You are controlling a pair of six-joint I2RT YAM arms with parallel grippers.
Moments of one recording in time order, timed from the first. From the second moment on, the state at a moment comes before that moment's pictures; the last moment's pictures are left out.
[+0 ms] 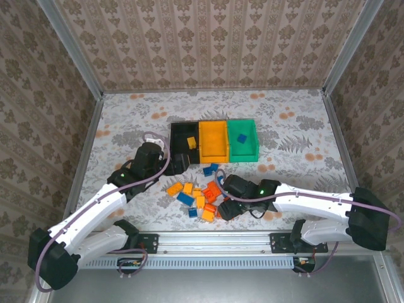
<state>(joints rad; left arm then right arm) -0.65 0.95 0.70 -0.42 -0.02 -0.57 1.05 1.24 0.72 -0.63 0.00 0.50</state>
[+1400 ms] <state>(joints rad) -0.59 0.92 0.65 -0.43 -0.01 -0.58 1.19 1.55 0.82 -0.64 0.13 0.40</state>
